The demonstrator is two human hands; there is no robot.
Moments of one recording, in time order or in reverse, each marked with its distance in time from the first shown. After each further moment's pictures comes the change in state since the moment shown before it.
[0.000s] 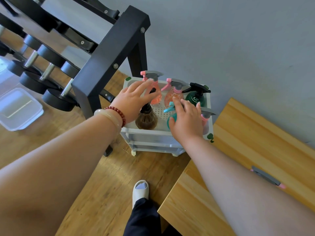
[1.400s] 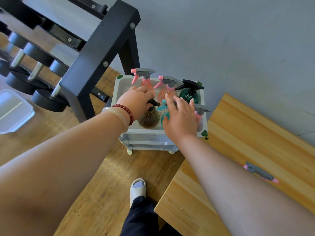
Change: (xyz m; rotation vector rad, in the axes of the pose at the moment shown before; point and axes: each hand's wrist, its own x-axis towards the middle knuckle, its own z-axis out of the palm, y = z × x) left_hand 0.035 0.028 -0.004 -0.196 -0.162 -0.112; right_hand 0.001 0.006 0.004 -0.010 -0.005 -0.026
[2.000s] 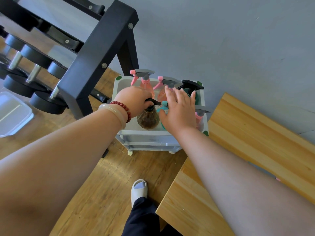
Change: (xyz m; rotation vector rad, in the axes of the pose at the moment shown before) left_hand 0.010 -0.006 -0.012 -0.002 -0.058 0.010; right_hand 0.024 -0.007 -0.008 -0.025 0.013 0.005
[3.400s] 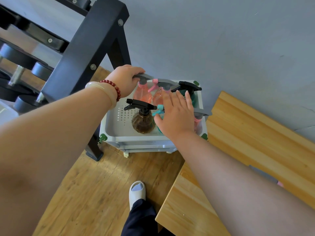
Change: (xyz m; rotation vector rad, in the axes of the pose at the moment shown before) left_hand 0.056 -0.035 -0.016 -0.319 0.156 -0.086; right_hand 0.015 0.007 0.018 -0.165 0.016 -0.034
